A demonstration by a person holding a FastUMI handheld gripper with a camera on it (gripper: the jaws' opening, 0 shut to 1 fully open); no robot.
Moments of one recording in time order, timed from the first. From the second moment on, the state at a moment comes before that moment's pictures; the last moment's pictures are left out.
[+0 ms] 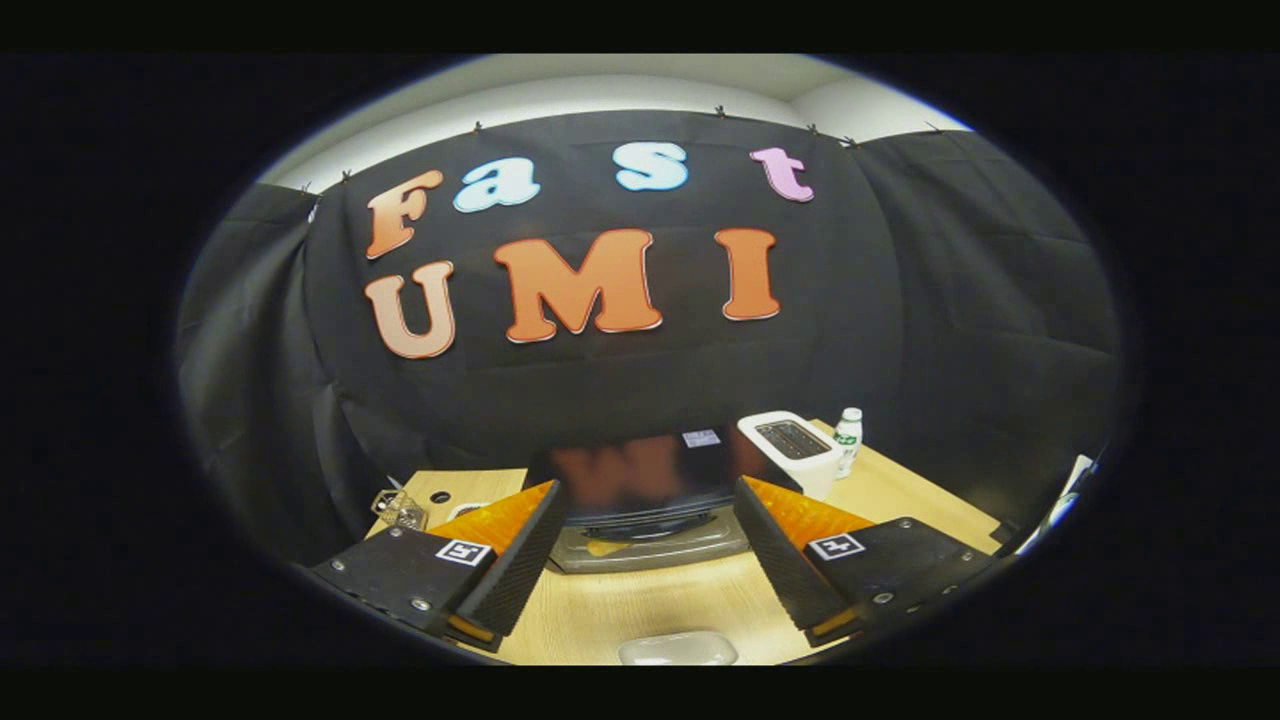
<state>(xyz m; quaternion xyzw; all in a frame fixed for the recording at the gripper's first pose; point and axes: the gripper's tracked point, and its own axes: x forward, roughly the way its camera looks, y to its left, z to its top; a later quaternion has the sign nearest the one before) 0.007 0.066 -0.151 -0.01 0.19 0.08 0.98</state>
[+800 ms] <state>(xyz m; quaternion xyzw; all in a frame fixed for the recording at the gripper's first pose) -0.001 0.073 -0.090 -0.01 0.15 0.09 0.98</state>
